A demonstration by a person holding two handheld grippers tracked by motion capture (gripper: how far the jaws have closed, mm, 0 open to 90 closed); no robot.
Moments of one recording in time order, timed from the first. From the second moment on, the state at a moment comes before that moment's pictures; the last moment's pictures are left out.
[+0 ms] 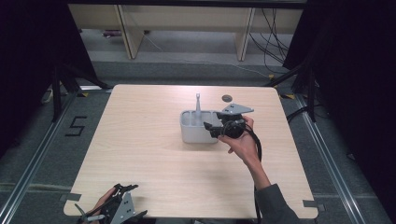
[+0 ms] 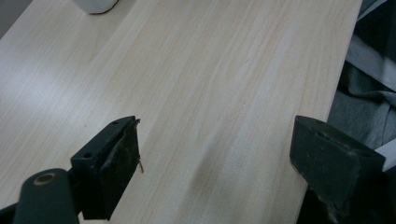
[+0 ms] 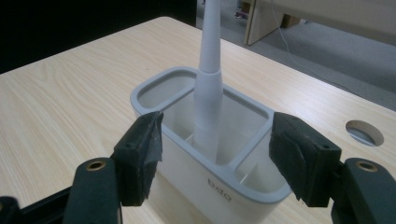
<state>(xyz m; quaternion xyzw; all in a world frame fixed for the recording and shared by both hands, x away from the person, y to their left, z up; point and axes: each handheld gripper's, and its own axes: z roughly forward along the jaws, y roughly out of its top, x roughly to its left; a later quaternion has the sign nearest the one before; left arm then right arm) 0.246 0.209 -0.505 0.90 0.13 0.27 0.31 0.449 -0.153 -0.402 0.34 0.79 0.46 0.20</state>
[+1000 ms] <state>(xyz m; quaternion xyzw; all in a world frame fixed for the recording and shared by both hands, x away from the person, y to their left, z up) 0.246 0.208 -0.504 0.90 0.13 0.27 0.31 0.407 -0.187 -0.416 0.35 0.81 0.43 0.19</state>
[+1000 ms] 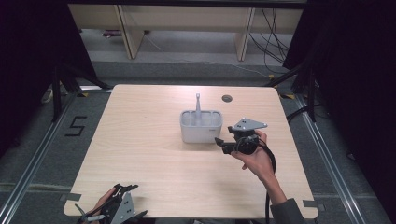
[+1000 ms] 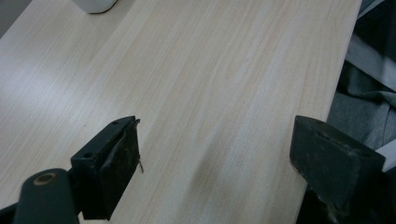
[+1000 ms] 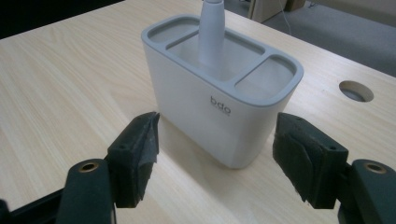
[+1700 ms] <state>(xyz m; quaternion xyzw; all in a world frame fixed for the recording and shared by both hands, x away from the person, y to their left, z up) 0.246 0.209 -0.505 0.90 0.13 0.28 0.31 0.388 -0.188 -0.431 0.34 0.82 0.43 0.18</state>
